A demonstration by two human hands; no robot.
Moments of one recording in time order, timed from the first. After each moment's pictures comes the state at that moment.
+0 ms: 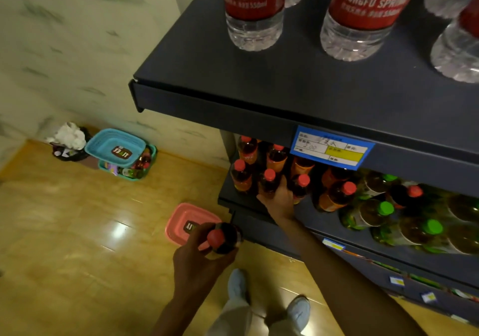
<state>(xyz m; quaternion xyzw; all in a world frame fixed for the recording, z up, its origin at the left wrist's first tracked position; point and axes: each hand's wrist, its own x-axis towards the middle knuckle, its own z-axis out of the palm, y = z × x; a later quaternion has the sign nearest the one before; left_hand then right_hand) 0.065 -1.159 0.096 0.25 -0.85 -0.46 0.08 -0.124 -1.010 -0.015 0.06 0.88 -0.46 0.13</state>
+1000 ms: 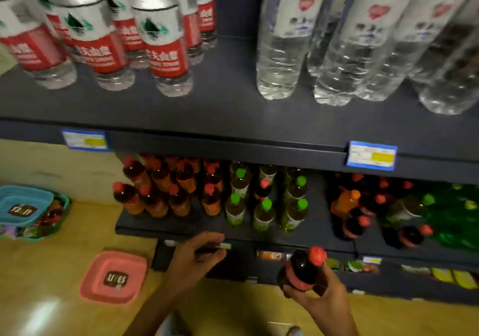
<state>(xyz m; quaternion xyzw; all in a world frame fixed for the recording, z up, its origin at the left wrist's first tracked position) 0.040 -0.889 0.135 0.06 -0.79 -0.60 -0.11 0.096 -0.599 0.099 0.12 0.82 -0.56 0.02</state>
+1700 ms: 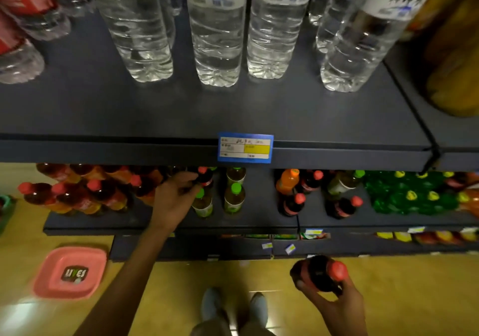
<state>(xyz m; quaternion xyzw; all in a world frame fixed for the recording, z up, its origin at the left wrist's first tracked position) -0.082 -0.748 0.127 0.04 -0.89 -0.45 -0.02 0.142 -0.431 0.093 0.29 0.82 -0.50 -0.07</state>
